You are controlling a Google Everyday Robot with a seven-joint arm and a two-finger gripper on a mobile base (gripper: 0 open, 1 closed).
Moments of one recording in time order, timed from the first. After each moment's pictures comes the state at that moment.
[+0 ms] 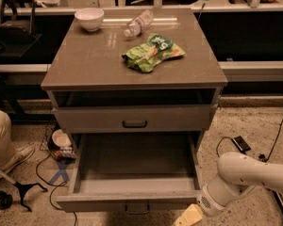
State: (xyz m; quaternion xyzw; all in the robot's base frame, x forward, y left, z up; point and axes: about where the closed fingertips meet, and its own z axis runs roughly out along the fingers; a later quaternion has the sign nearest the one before) arm 0.326 -0.173 0.483 0.24 -0.94 -0.24 0.06
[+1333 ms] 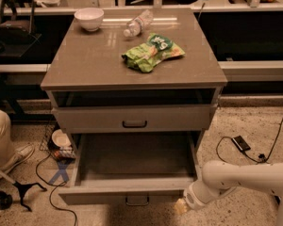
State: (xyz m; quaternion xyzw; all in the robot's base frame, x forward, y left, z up) arm 0.385 -0.155 0.389 0.21 -0.95 -0.22 0.00
